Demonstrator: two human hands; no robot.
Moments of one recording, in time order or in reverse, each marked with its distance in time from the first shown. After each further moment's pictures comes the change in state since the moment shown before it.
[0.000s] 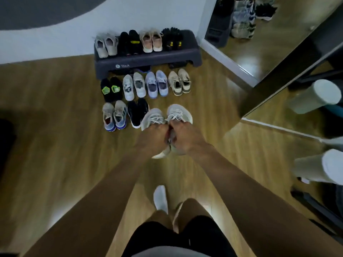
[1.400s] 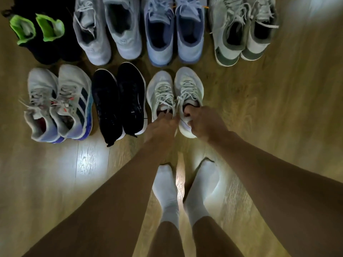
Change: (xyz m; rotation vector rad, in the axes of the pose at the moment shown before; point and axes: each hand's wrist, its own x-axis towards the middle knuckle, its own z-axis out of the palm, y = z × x) left_hand 0.545 -0.335 0.311 0.180 -0.260 -0.287; right_hand 0.594 0.325 0.339 -0.125 -0.309 -0.128
